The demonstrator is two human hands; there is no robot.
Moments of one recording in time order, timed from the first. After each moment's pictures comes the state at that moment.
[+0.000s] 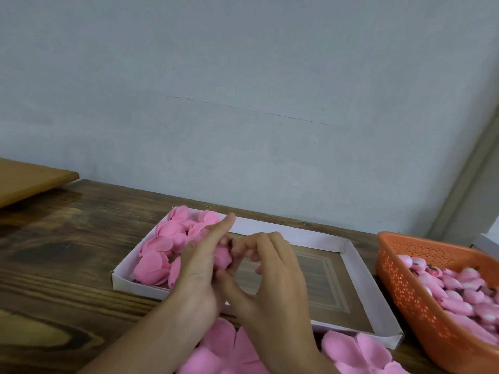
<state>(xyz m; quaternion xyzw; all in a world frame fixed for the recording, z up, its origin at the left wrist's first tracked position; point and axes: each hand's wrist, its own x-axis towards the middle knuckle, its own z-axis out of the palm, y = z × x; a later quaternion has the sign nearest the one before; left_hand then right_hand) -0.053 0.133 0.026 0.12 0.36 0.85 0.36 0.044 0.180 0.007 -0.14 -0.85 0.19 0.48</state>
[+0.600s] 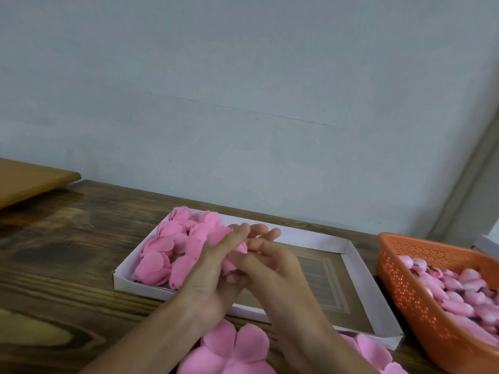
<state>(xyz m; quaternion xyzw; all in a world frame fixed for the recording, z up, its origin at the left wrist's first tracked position) -0.048 0.126 0.025 0.26 0.32 0.79 0.46 0.050 0.182 0.035 -0.12 -0.67 0.67 0.28</state>
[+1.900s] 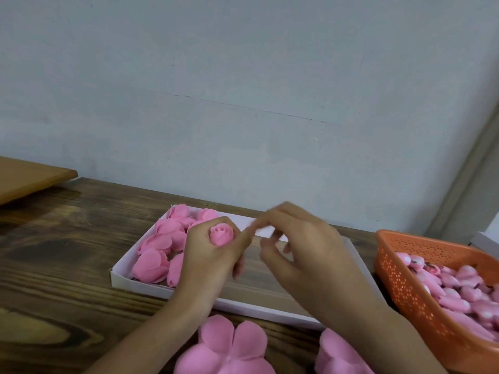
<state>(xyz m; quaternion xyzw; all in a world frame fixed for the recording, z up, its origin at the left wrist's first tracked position) -0.059 0.138 0.014 0.35 0.55 0.75 0.09 0.081 0.210 0.082 -0.09 -0.94 0.09 0.32</state>
